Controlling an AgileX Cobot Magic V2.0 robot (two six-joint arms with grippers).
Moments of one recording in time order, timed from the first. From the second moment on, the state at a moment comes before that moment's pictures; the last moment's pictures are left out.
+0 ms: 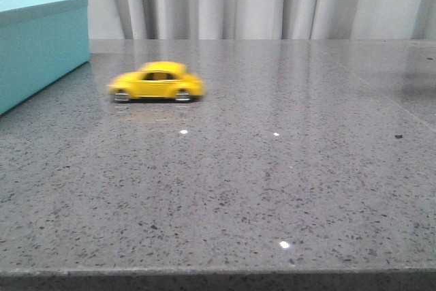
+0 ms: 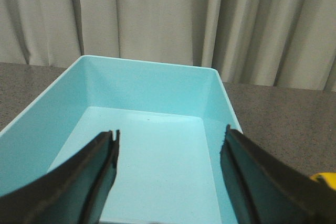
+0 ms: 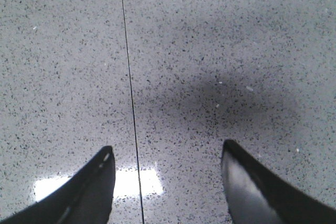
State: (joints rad) left arm -0.02 0.50 -0.41 -0.21 0.04 0.05; right arm 0.18 1.52 -1.56 -0.09 1.17 0.33
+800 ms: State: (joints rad) left arm -0.27 0.97 -0.88 -0.18 0.47 0.46; right arm 0.22 1.37 -1.56 -0.09 1.14 0.32
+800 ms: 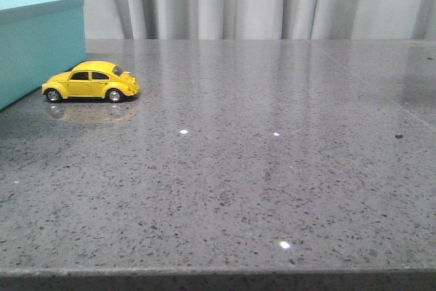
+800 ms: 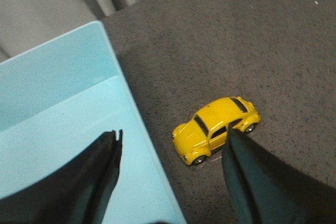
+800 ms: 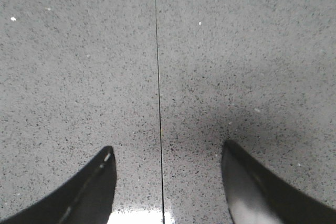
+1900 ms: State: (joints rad) left arm -0.33 1.69 -1.43 -0.17 0.92 1.08; right arm 0.22 1.29 -1.56 -0.09 1.14 0.28
